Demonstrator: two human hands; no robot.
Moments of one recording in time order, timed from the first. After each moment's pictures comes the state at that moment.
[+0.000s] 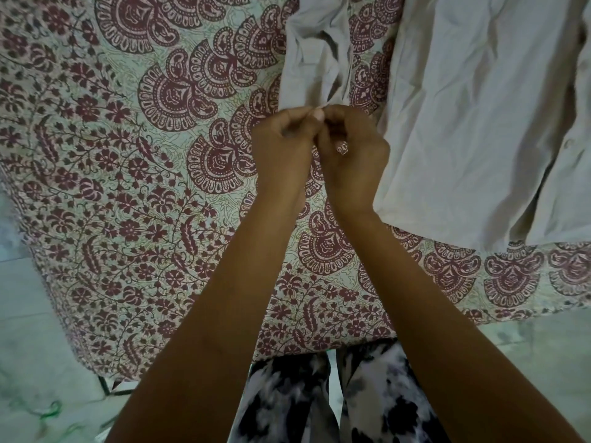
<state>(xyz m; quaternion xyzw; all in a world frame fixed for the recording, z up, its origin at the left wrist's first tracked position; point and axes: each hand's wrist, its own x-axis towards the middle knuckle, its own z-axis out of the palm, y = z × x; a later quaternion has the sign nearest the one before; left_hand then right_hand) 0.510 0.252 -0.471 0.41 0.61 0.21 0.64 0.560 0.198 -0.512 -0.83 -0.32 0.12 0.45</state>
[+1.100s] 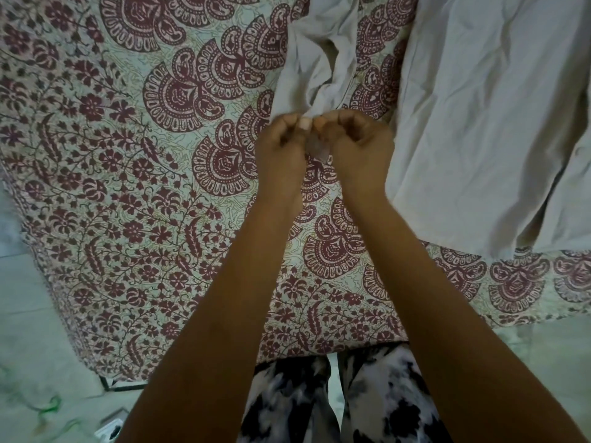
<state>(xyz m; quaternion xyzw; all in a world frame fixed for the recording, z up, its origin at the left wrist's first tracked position) 0.498 0.259 -0.504 0.39 0.61 0.22 0.65 0.568 0.217 -0.502 -0.78 -0.12 0.36 0.50</state>
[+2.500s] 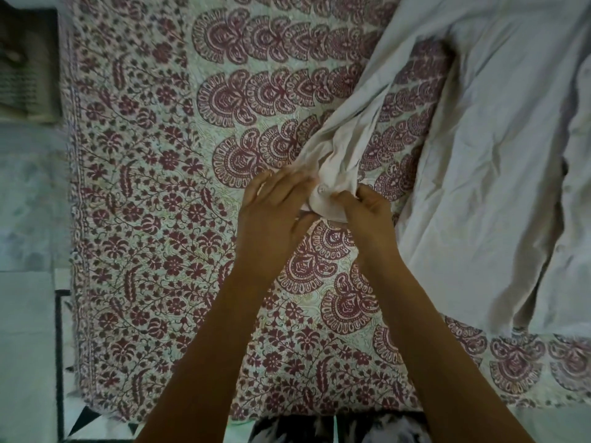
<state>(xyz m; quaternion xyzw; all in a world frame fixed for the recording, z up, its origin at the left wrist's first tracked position) 0.419 0.289 -0.478 0.88 0.39 0.16 0.19 0.547 0.241 -0.462 -0.73 -0.08 0.48 0.48</state>
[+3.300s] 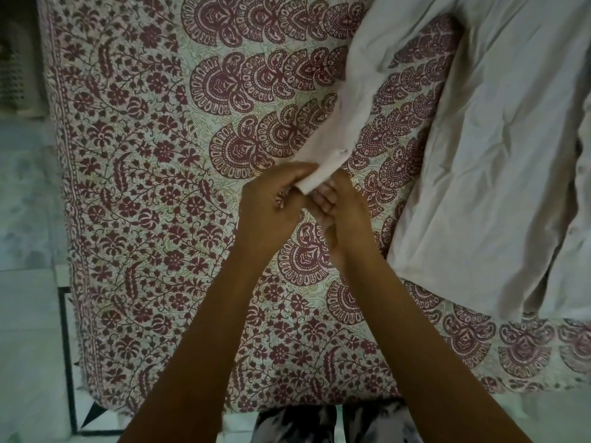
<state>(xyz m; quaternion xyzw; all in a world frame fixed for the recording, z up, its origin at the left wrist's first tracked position) 0.422 0.300 -0.463 0.70 0.45 0.22 0.50 0.516 0.248 -0.467 -0.56 0.07 0.57 0.60</state>
